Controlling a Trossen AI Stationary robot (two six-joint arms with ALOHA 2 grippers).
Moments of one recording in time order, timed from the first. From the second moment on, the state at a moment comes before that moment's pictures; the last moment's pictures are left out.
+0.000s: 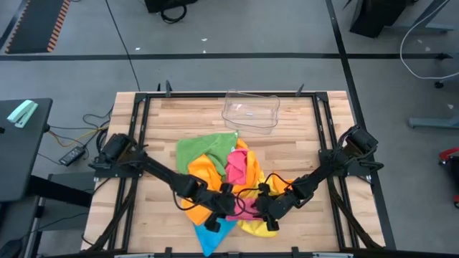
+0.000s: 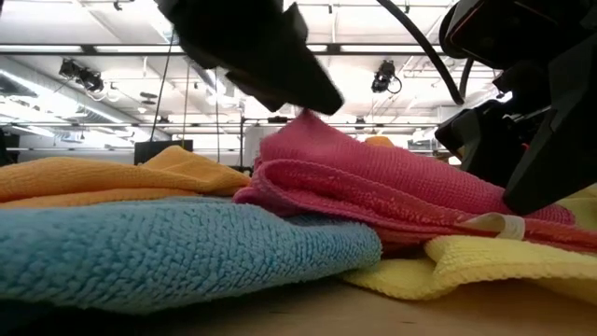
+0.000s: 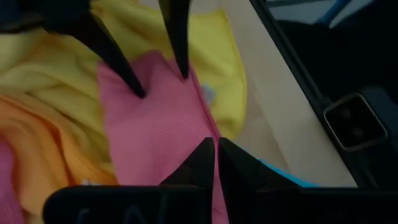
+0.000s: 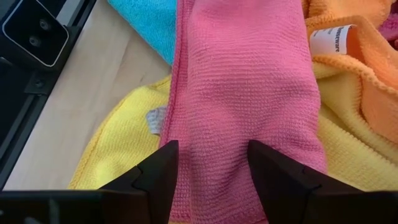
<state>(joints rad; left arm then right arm) -0.45 1.90 1.21 -0.02 -0.05 -0.16 0.62 1.80 0.79 0.22 0.26 0.43</state>
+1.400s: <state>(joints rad) -0.49 1.93 1.37 -0.24 -0.01 -0.16 0.61 1.78 0.79 0.21 0.26 0.43</state>
